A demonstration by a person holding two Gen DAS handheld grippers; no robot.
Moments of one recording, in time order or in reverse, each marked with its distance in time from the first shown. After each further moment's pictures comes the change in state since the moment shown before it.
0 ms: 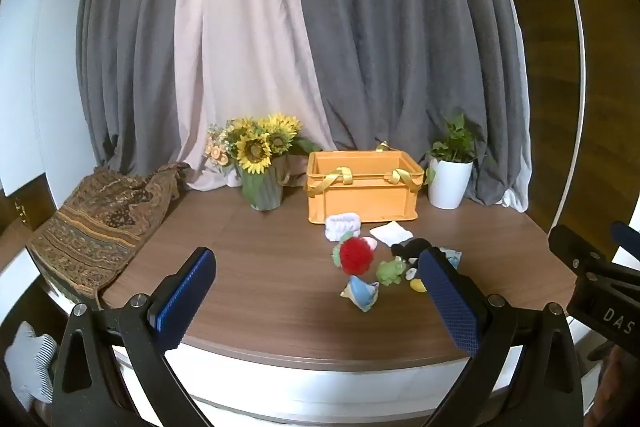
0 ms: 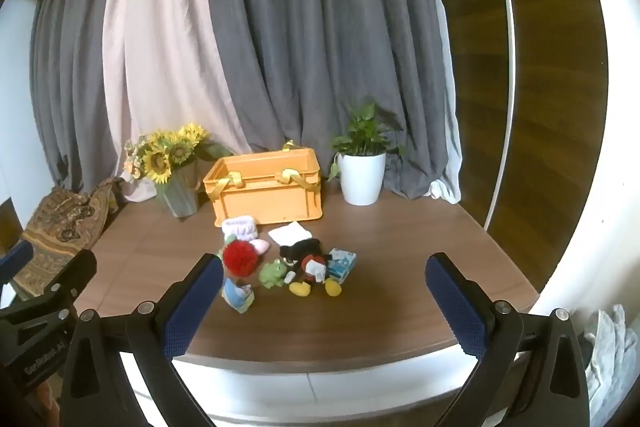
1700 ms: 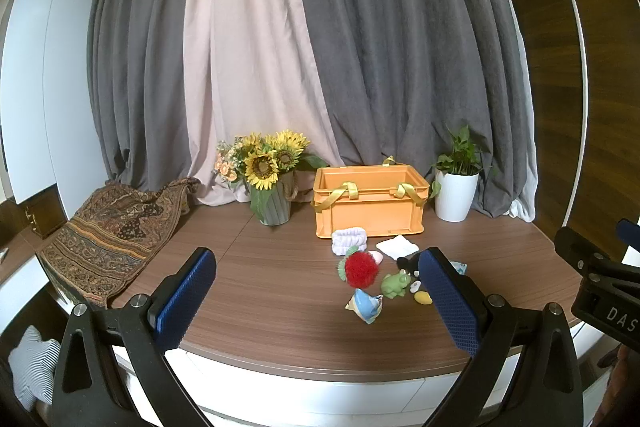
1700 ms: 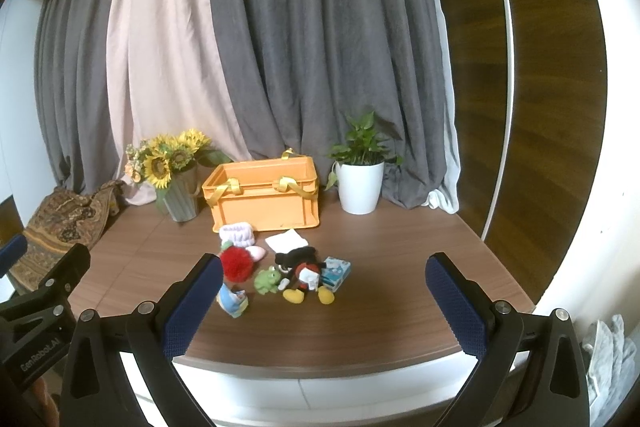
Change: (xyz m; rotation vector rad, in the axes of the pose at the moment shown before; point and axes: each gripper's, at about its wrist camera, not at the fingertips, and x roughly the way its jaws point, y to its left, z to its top) left arm -0.005 -0.012 0.008 0.005 -0.037 0.039; right arm -0.003 -0.012 0.006 -0.006 -0.026 0.006
